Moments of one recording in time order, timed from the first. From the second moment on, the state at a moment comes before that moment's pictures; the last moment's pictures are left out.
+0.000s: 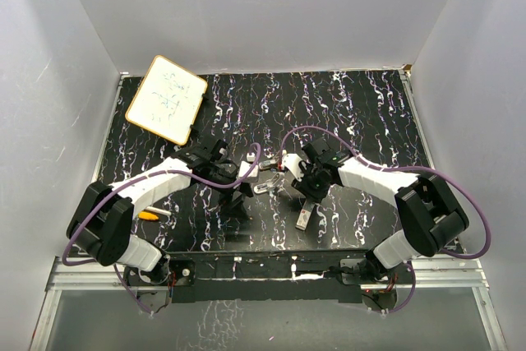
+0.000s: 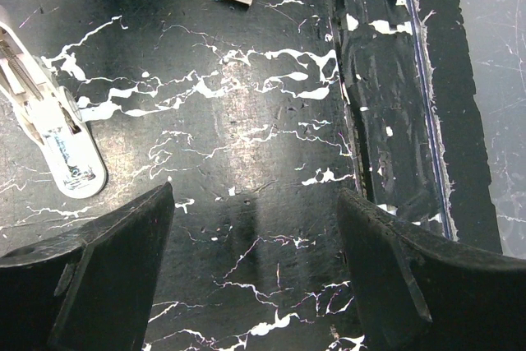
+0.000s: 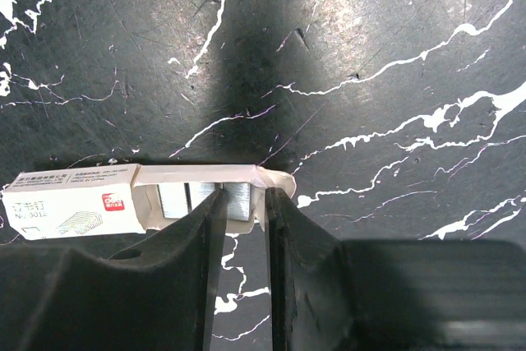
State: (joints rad) left arm -0.58 1.45 0.85 -0.57 0.94 0.79; right arm 0.57 1.49 0.82 -0.54 -0.22 -0.52
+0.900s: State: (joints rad) left arm -0.58 1.44 0.85 -0.57 0.95 0.80; right arm 0.59 1.48 0.80 -0.56 -0.21 -0.53
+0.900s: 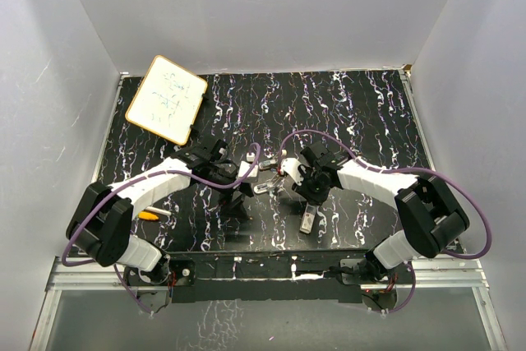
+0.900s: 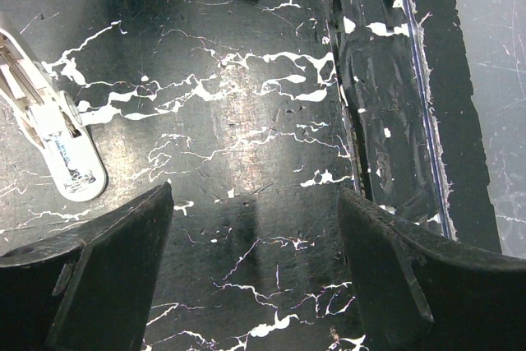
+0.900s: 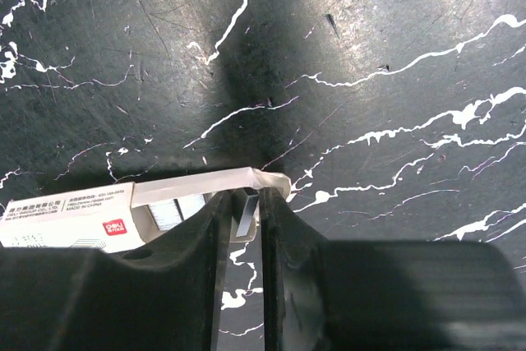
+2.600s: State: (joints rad) left arm -0.58 1.42 0.86 -0.63 0.91 0.85; right arm 0.54 1.54 0.94 -0.71 -0.38 -0.55
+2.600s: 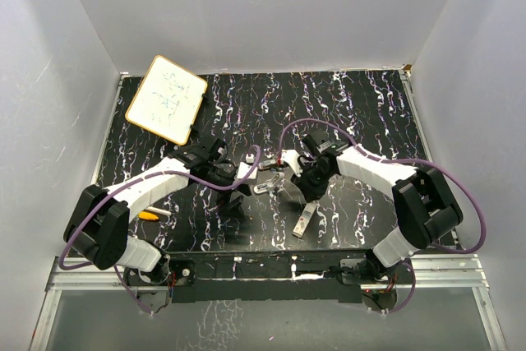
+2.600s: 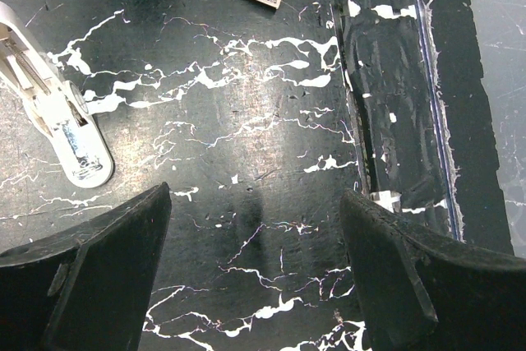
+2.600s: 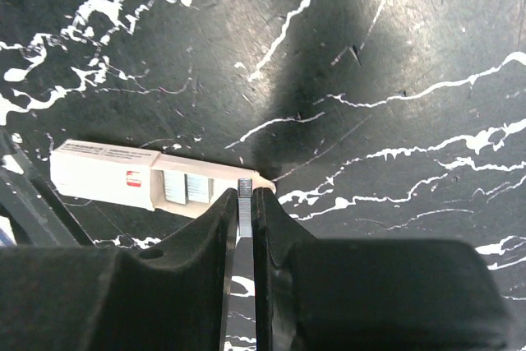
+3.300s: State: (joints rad) left arm -0.38 1.35 0.86 -0.63 0.92 0.80; right arm 0.59 1.58 0.96 -0.59 -0.60 -0.54
